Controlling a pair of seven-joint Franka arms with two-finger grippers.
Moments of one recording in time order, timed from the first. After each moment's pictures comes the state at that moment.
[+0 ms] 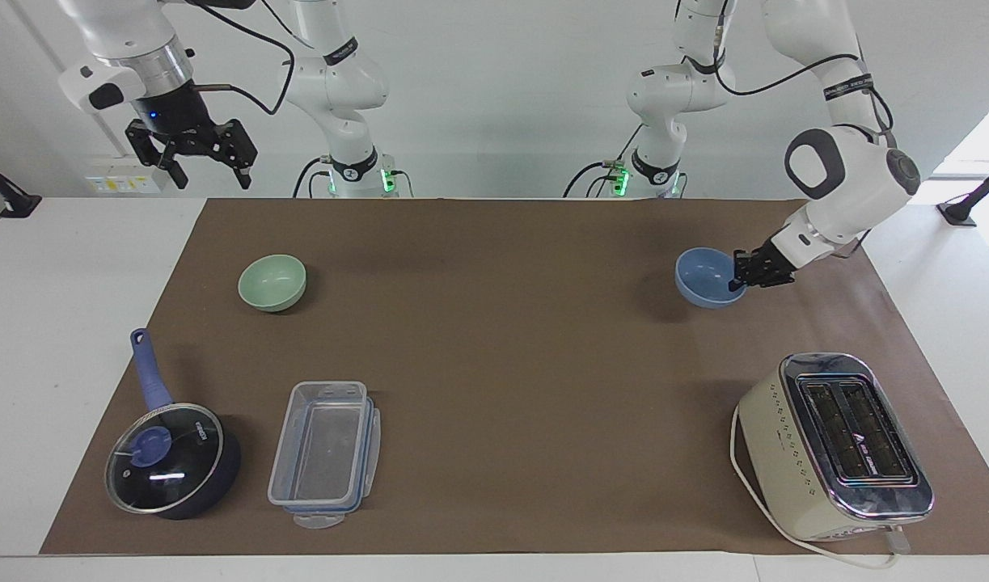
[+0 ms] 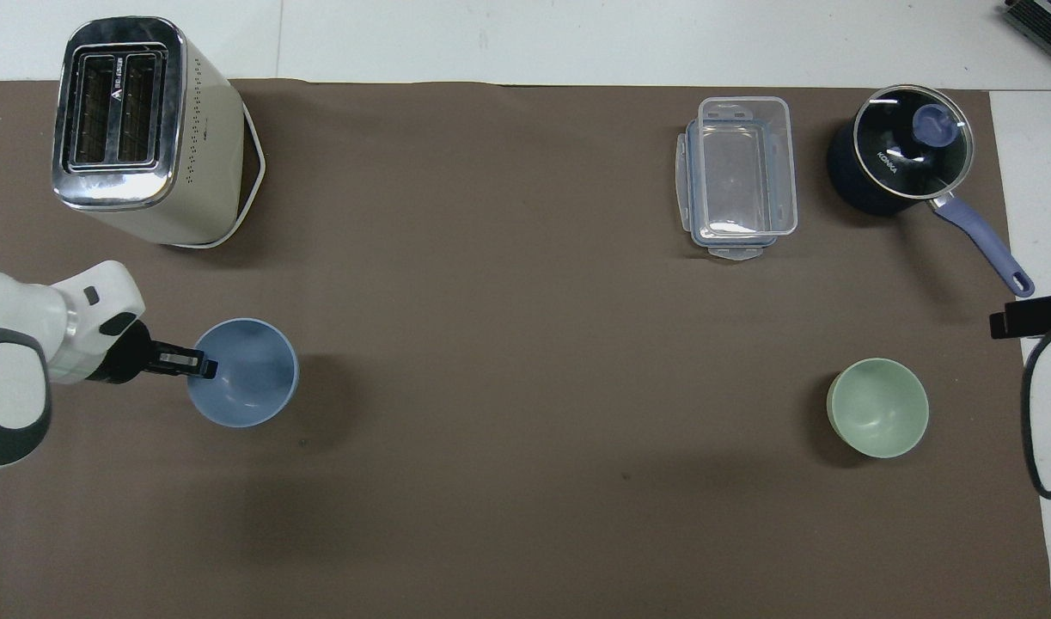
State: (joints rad) left arm -0.04 -0.02 0.02 -2.20 -0.29 2.06 0.32; right arm -0.08 -0.13 -0.01 -1.64 0.00 1.53 -0.07
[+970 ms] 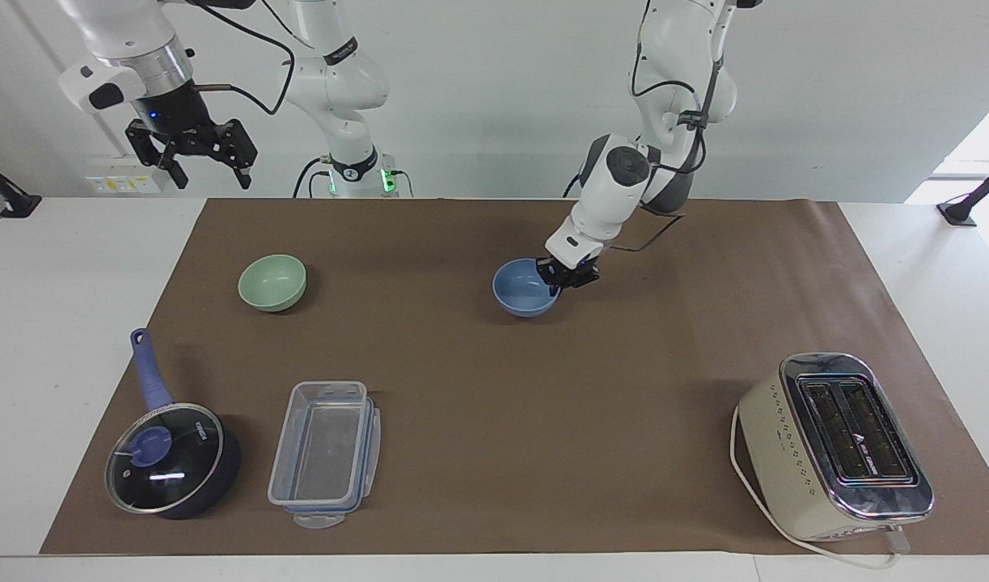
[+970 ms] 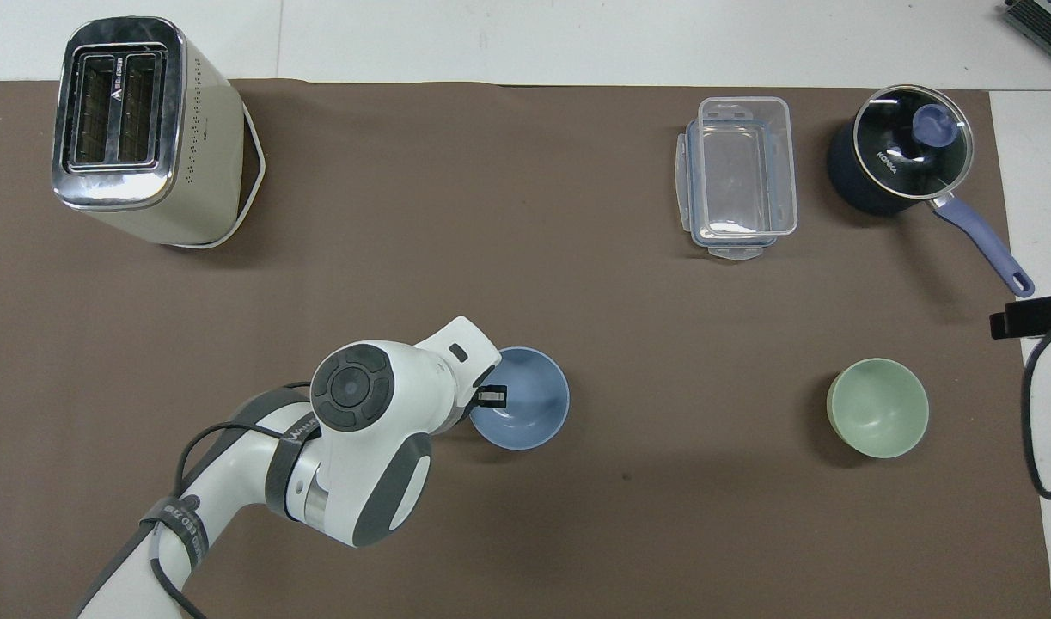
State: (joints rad) left arm -0.68 0.12 0.01 -2.20 -0.29 2.44 -0.35; right arm -0.08 -0.13 -0.01 -1.64 0.00 1.54 -0.07
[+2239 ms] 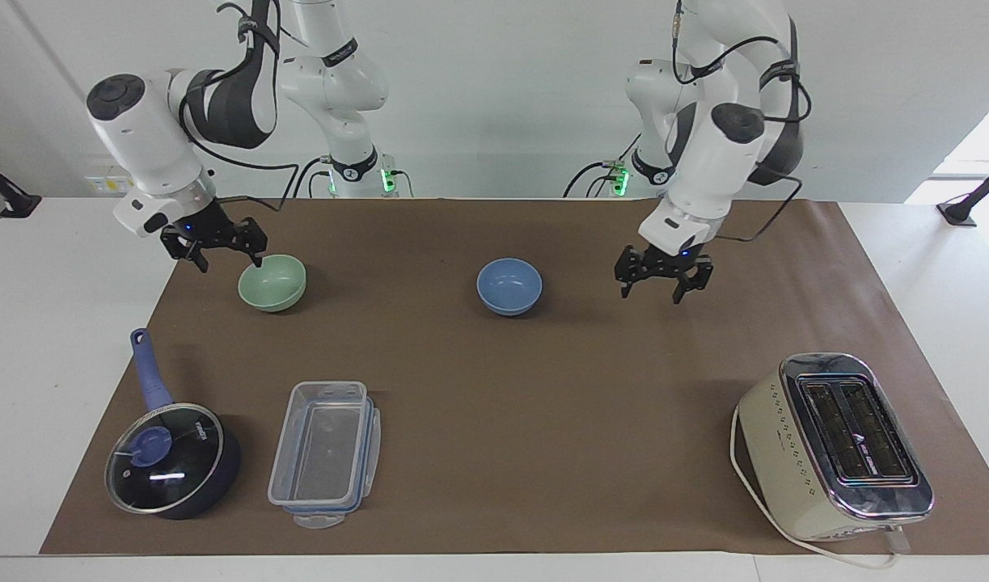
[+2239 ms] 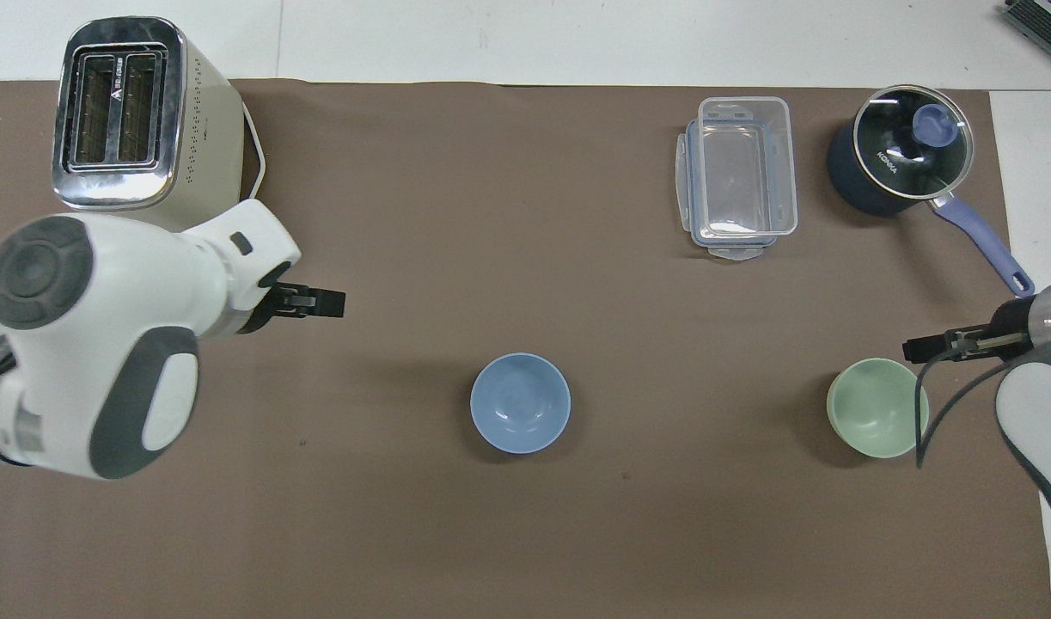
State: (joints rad) left arm -0.33 -0.04 0.06 -2.02 -0.08 2.11 -0.06; right arm -0.19 -0.08 -0.02 -2.14 0.00 2.06 -0.33
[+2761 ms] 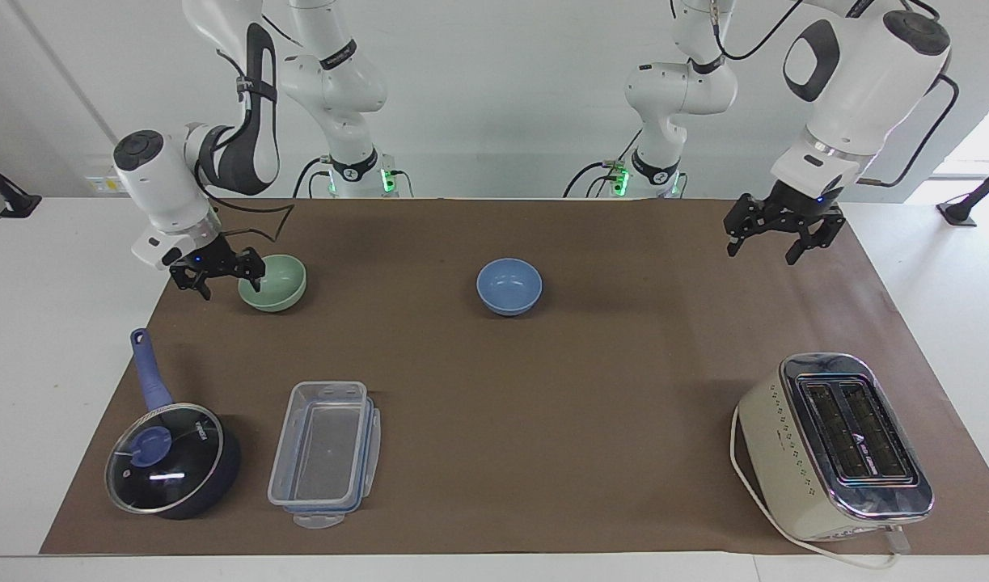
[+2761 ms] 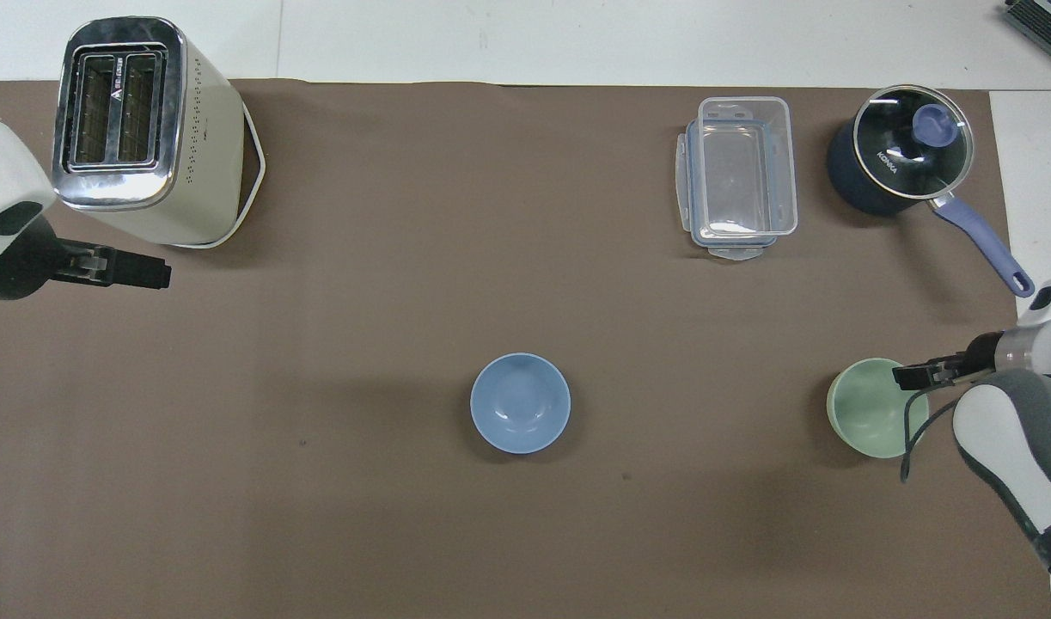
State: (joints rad) left arm -0.15 -0.04 0.06 -1.72 -0.06 1.78 0.12; right arm -0.28 -0.01 -0.02 -2.32 0.00 2.33 -0.51
